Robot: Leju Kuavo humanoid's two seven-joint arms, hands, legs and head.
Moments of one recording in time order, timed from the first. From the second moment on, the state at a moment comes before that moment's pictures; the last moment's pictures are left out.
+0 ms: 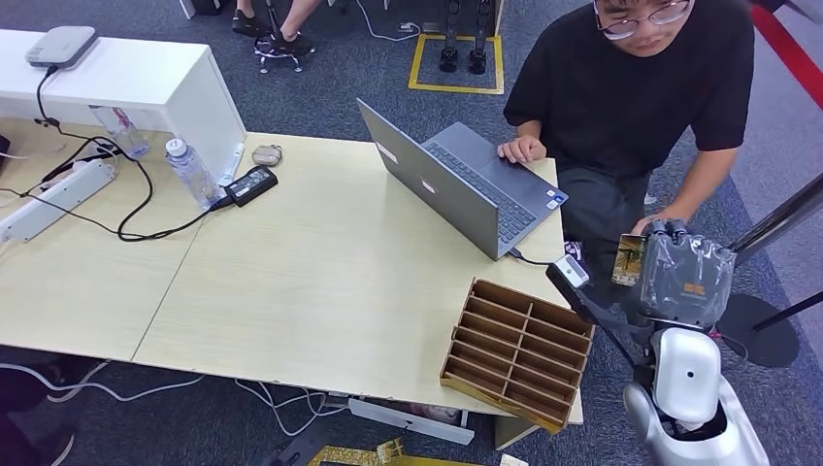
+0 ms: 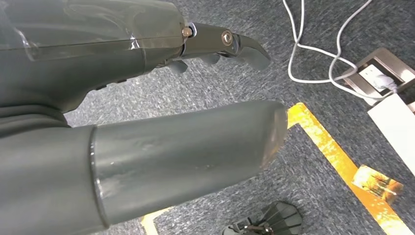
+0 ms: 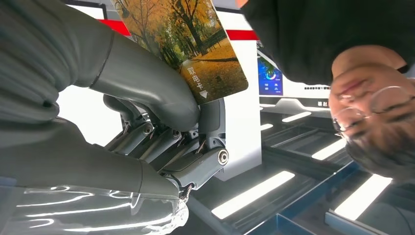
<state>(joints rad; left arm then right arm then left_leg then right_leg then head) -0.12 -0.03 -0.59 -0.25 -0.19 0.28 -0.06 -0.30 -0.26 0.38 -1.64 1.53 -0.18 0.53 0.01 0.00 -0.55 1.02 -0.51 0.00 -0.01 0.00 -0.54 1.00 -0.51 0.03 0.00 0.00</state>
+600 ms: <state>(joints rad) -0.13 -0.03 -0.59 -0.25 -0.19 0.29 -0.07 -0.30 -0.24 0.37 -1.61 1.53 -0.18 0.53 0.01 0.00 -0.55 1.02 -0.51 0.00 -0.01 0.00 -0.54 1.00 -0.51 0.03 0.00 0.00</state>
